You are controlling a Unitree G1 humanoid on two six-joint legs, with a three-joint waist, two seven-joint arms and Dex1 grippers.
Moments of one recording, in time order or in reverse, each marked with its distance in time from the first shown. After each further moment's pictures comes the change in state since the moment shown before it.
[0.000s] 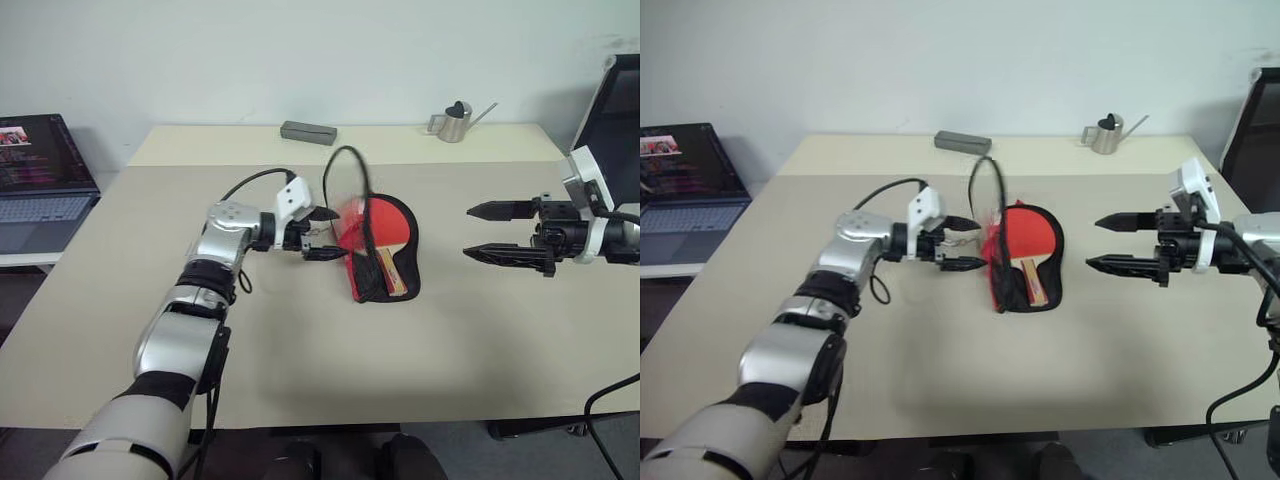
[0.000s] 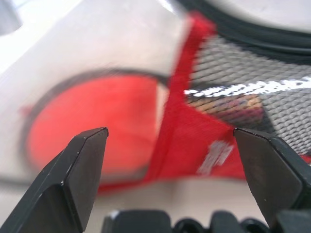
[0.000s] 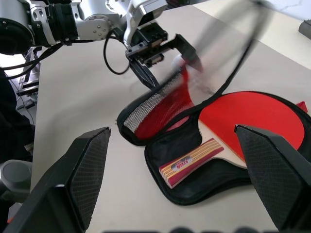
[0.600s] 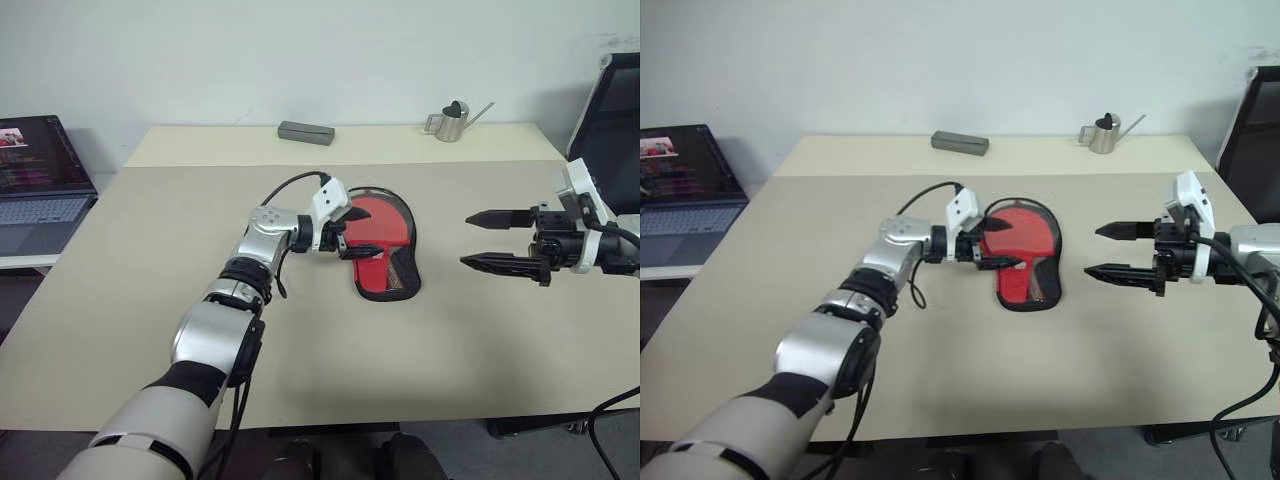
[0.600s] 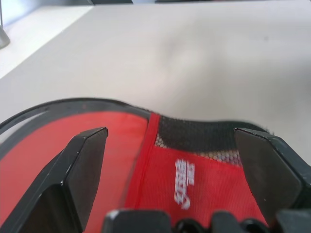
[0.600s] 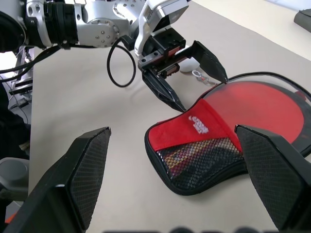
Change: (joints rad) left arm -0.058 -0.143 0.027 0.125 0.010 -0.033 0.149; right arm 0.055 0.005 -0.012 -0.069 0.026 0.014 -0.059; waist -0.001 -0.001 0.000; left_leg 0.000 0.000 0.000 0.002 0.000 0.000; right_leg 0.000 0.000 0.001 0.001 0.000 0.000
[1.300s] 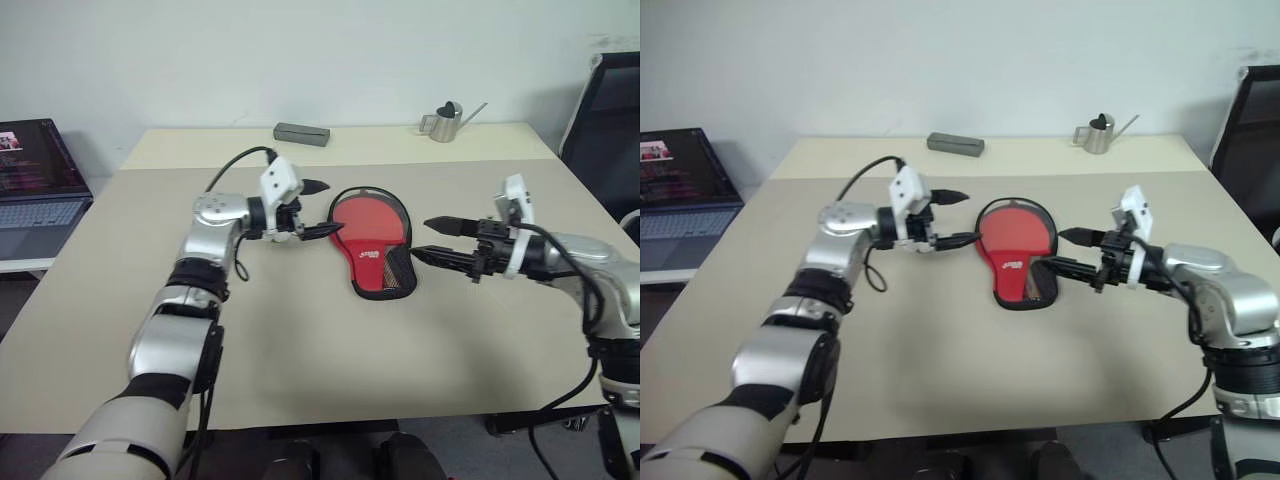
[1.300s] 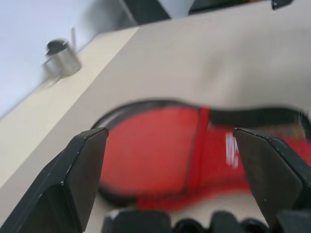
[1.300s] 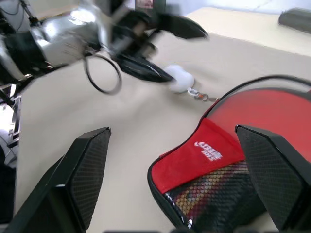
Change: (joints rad) left arm 0.169 0.269 0.055 -0.298 -0.054 -0.008 -0.066; right arm -0.024 0.315 0.083 -0.011 -0.035 0.051 -0.334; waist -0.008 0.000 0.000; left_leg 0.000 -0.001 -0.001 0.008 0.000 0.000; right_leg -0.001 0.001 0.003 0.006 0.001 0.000
